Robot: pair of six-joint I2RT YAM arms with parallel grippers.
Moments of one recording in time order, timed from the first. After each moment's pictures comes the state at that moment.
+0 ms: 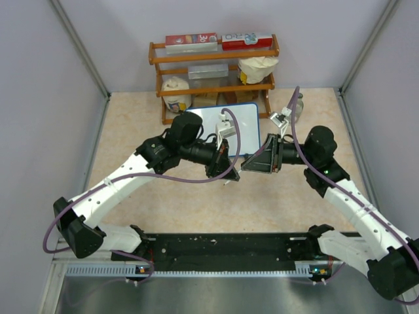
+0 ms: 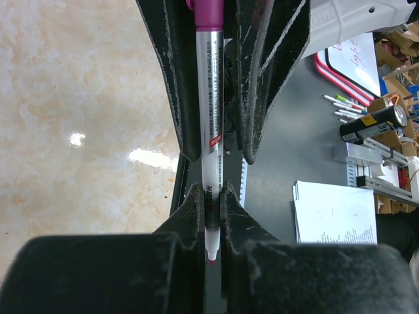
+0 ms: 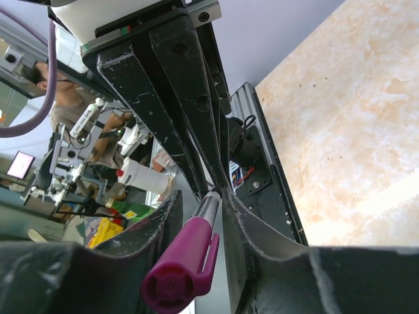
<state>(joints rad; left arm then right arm) -0.79 1.32 1.33 -0.53 0.82 -0.18 0.43 0.96 0.80 0.20 -1.06 0.86</state>
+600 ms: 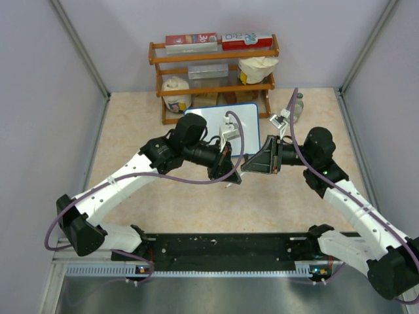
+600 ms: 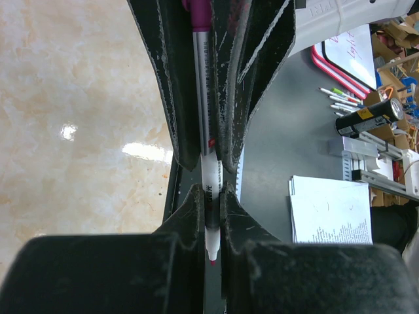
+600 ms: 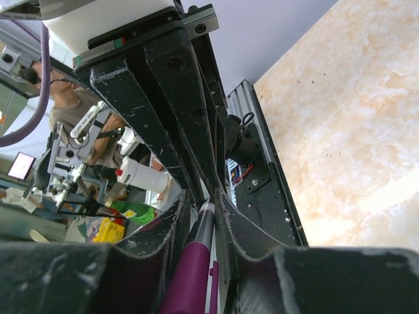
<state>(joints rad) -0.81 1.34 1.33 -0.53 0.82 -0.18 0.43 0.96 0.78 0.20 -1.07 0.86</state>
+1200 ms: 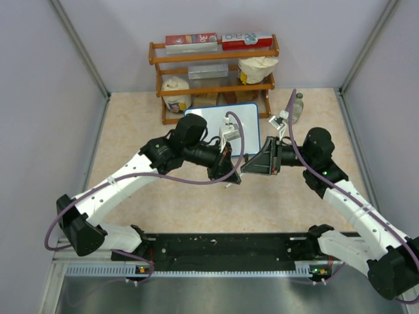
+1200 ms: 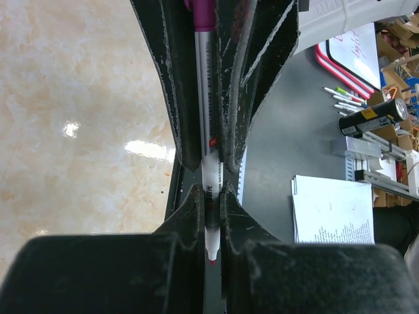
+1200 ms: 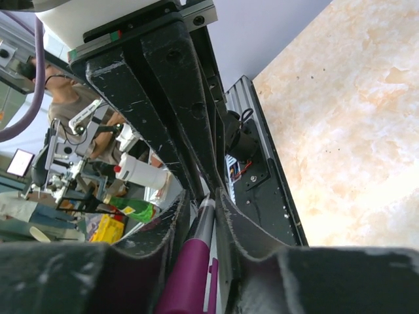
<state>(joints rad) -0.81 1.34 1.33 -0.54 0.80 -0.18 0.43 0.96 0.77 0.19 -1.07 0.84</state>
